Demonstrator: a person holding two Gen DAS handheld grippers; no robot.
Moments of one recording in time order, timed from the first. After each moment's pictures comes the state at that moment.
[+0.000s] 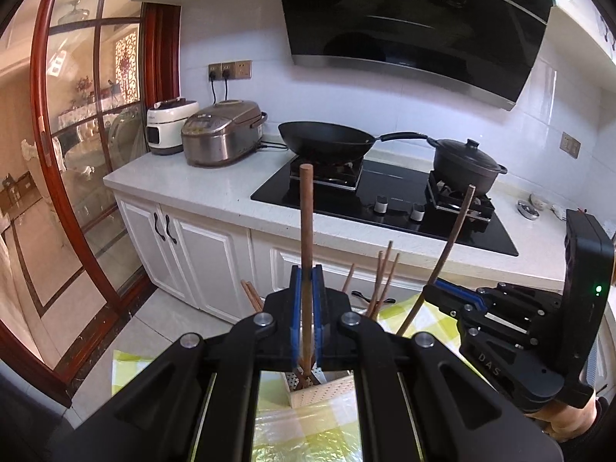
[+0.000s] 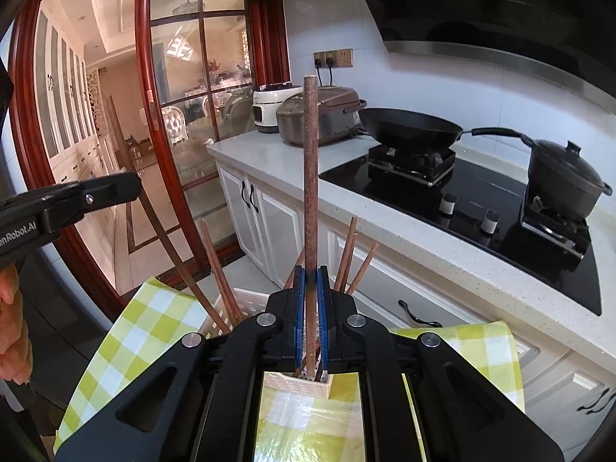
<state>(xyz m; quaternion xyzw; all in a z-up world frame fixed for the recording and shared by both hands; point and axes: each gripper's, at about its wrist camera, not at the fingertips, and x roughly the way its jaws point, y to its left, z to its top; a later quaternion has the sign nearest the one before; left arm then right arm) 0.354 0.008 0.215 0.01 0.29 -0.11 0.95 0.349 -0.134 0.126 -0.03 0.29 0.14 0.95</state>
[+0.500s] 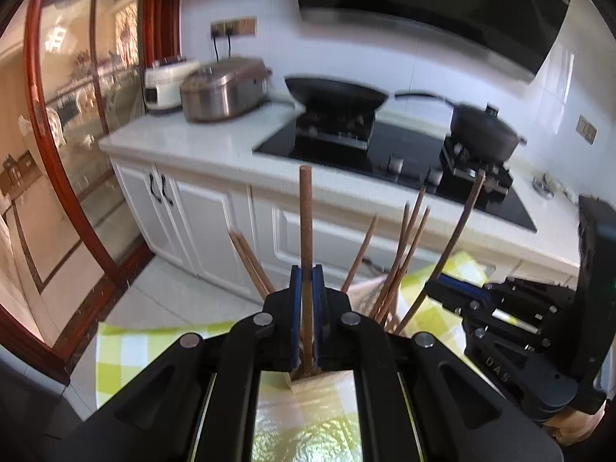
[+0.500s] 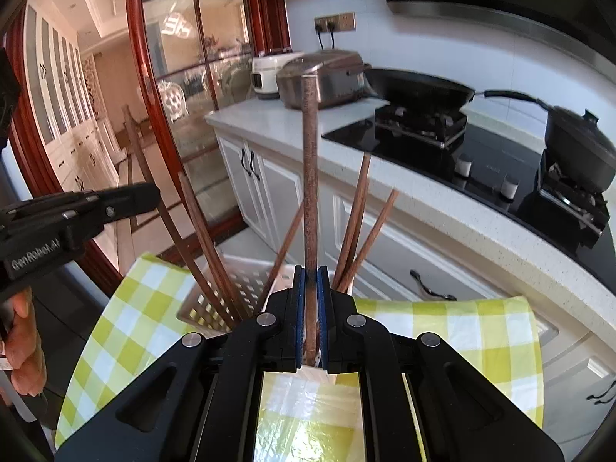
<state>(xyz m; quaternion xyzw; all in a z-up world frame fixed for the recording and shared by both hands) 0.391 0.005 0.148 0.00 0.36 -0.10 0.93 0.376 -0.126 0.082 -0.03 0.35 0.14 0.93</state>
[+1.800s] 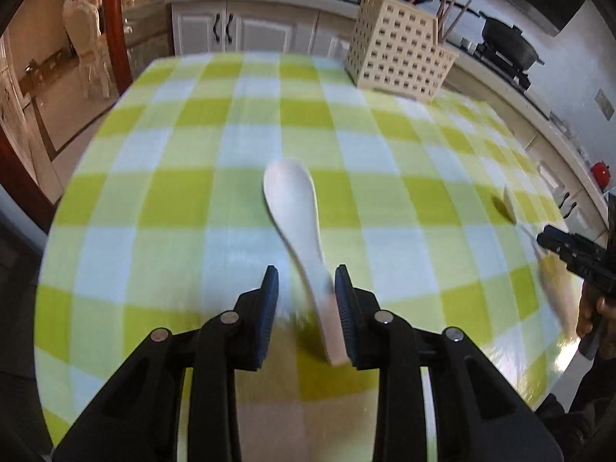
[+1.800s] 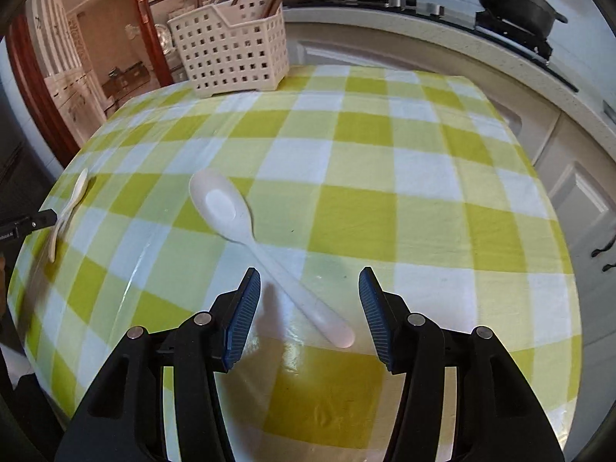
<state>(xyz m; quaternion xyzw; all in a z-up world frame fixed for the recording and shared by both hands) 0.089 0.100 -0.076 -0.07 0.48 -0.04 0.87 0.140 -0.255 -0.101 -0.05 0.45 0.12 0.88</state>
